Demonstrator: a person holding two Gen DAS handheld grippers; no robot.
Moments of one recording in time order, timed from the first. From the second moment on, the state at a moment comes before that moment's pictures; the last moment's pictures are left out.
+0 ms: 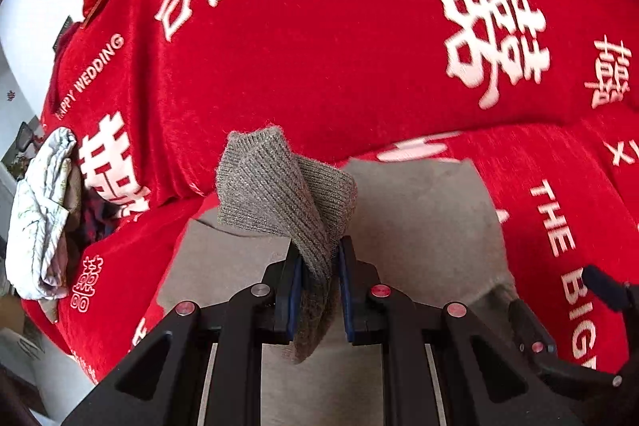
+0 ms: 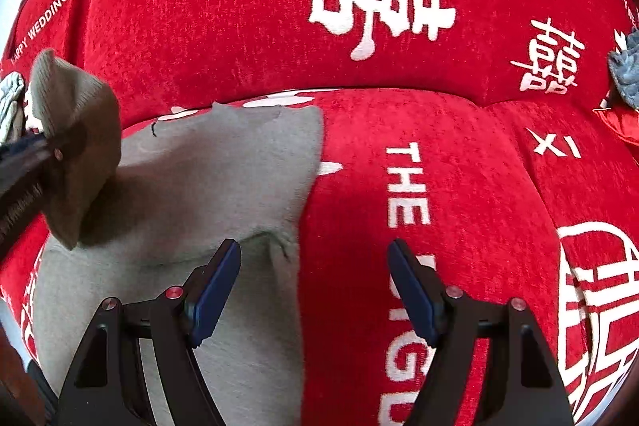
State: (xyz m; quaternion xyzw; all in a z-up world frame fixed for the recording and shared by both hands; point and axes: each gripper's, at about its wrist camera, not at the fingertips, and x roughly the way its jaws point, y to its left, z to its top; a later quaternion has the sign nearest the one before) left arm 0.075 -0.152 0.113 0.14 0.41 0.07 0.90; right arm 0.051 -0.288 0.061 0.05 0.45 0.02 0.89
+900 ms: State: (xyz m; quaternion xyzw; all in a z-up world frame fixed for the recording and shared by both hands) left arm 0.087 -0.135 0.039 -0.05 0.50 -0.13 0.86; right arm 0.037 -0.301 0.046 0.04 0.47 0.01 0.88
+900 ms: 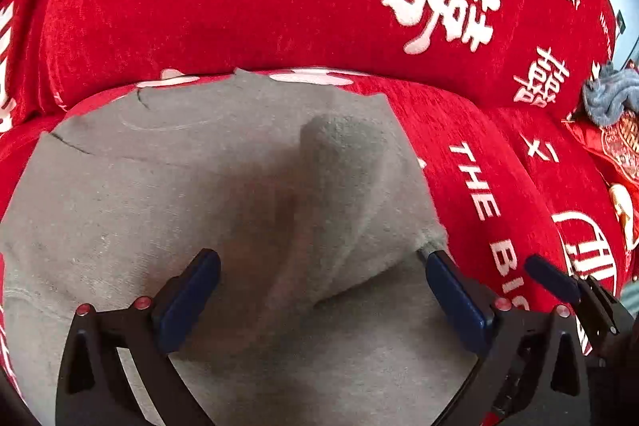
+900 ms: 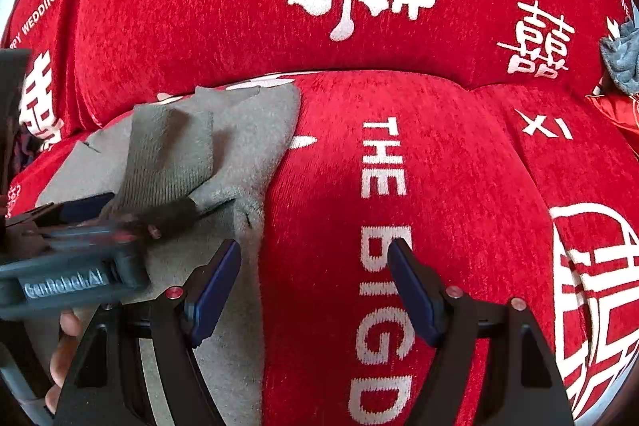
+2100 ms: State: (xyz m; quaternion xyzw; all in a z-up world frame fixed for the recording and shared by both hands) left arm 0.074 -0.016 0.017 -0.05 0.47 -0.05 0.88; right arm 0.053 -0.265 0.044 0.16 0.47 0.10 0.86
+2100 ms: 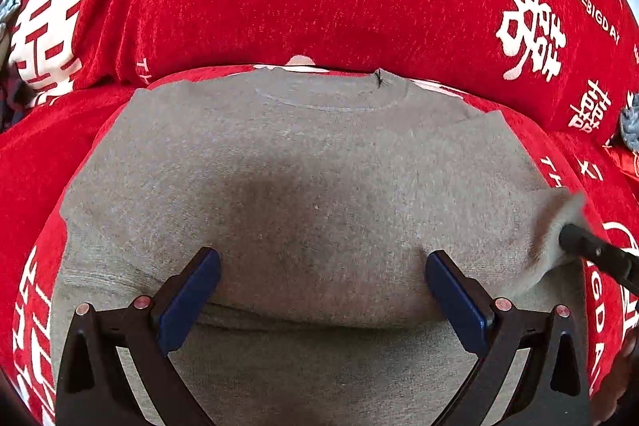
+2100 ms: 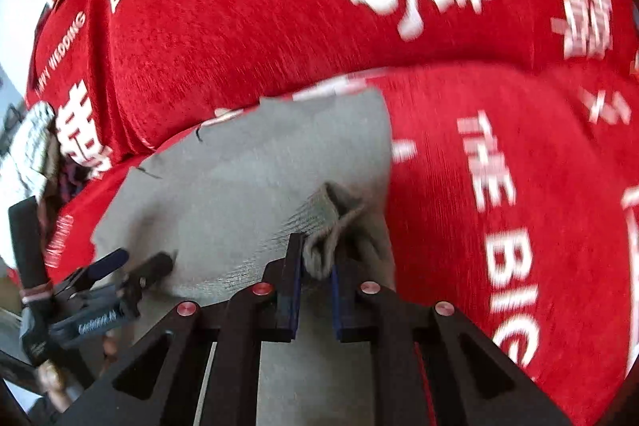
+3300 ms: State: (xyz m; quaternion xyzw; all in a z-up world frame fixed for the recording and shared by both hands) left arm 0.064 -0.002 0.036 -0.02 0.45 -0.04 0.89; right arm 0.042 -0.255 0.082 0.08 0.40 0.08 0.91
